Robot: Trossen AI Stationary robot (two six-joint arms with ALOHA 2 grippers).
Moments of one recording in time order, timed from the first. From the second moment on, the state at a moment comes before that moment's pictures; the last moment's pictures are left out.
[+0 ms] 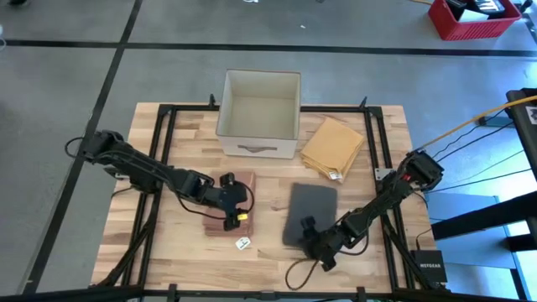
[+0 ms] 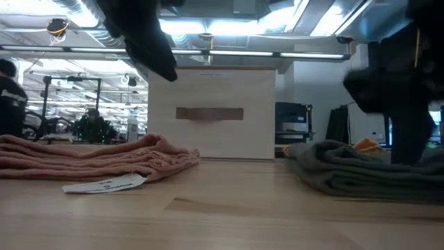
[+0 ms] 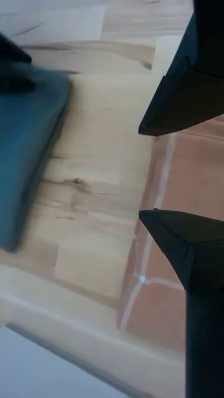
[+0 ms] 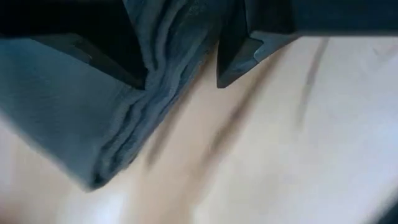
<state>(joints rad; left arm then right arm) -0.34 1.49 1.02 -0.44 -0.30 -0.44 0.69 1.77 0.84 -0.04 0.21 0.14</state>
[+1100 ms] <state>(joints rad) -0.36 1.48 1.02 -0.56 -0.12 -0.53 -0.07 1.51 0.85 -0.50 -0.13 0.05</state>
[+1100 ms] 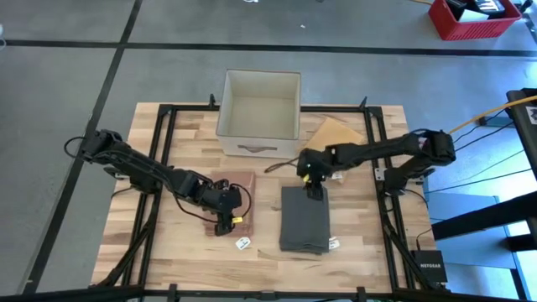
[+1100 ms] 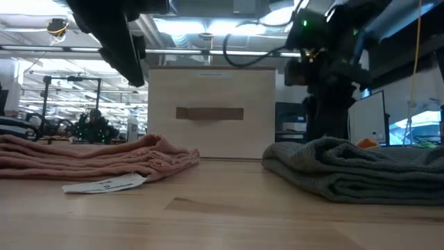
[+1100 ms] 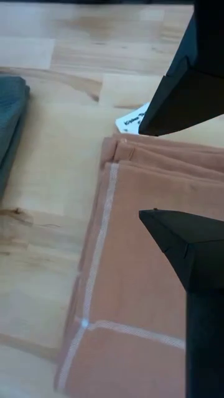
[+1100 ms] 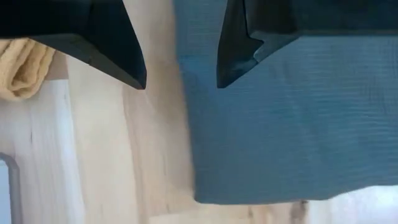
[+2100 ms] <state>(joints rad) -0.44 1.48 1.02 -0.58 -0.19 -0.67 -0.17 1.71 0.77 -0.38 -0.47 -0.06</state>
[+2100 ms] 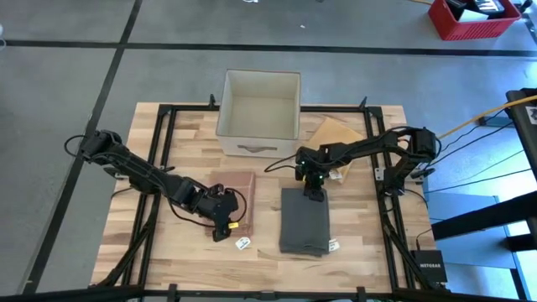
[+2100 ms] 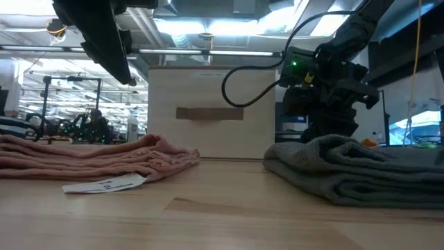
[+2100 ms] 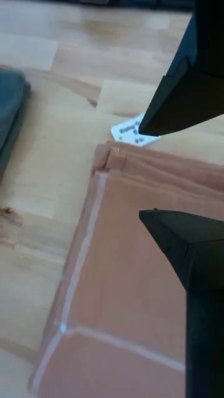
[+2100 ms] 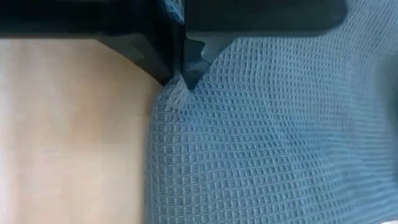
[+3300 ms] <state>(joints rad) -0.47 1.68 0.78 -0.16 -0.36 -0.80 0.27 1.61 1.17 -0.28 0.02 0.07</state>
